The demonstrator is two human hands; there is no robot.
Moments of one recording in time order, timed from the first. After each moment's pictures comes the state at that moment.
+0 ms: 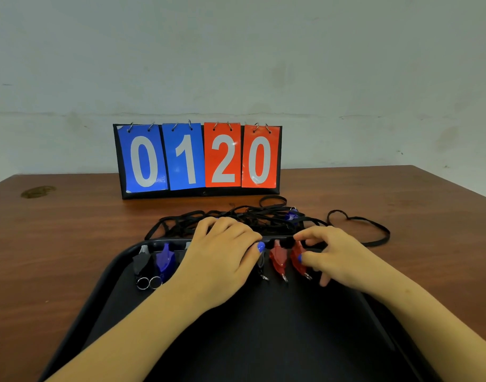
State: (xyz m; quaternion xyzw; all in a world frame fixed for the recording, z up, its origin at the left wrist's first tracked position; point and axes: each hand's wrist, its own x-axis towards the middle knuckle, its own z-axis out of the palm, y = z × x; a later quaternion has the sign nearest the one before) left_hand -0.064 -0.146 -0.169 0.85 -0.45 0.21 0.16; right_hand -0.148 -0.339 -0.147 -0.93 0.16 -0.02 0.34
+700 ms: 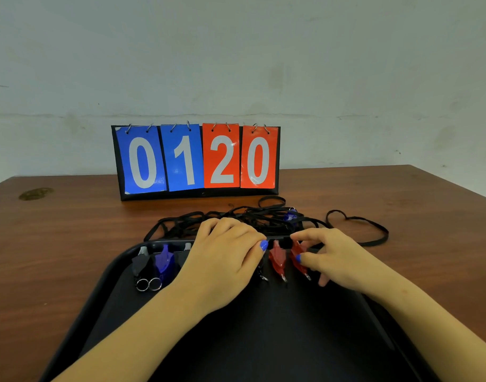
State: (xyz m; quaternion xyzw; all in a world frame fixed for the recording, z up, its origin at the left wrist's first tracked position) left_hand -0.068 -0.148 -0.166 0.85 -0.46 0.18 0.20; right_hand -0.147 -0.335 -0.145 -0.93 0.14 0.00 0.35
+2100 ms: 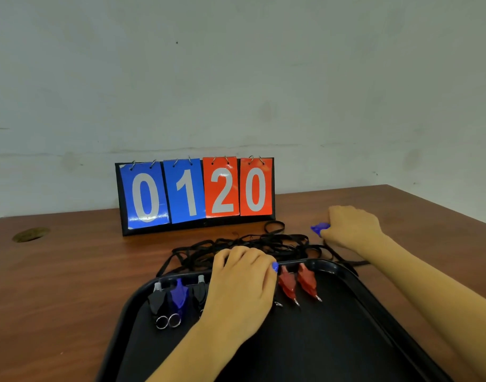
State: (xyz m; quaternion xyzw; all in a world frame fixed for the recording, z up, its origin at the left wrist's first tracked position) left_hand -0.075 -0.150 -0.157 0.86 -0.44 0.16 0.22; right_hand -0.097 -0.386 -0.110 -0.95 0.31 -0.09 -0.04
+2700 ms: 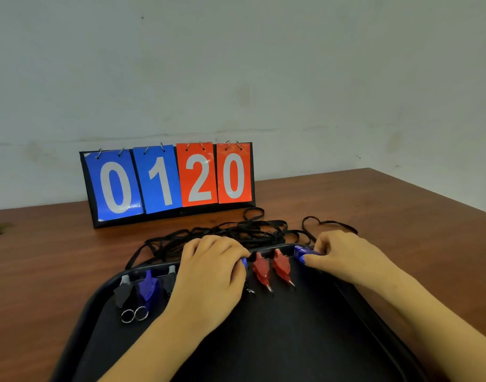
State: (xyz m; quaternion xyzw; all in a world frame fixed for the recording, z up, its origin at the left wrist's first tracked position) left_hand -0.075 -0.152 -0.162 0.85 -0.43 0.21 0.22; right_hand -0.165 -0.365 -0.137 -0.95 0.27 -0.03 0.14
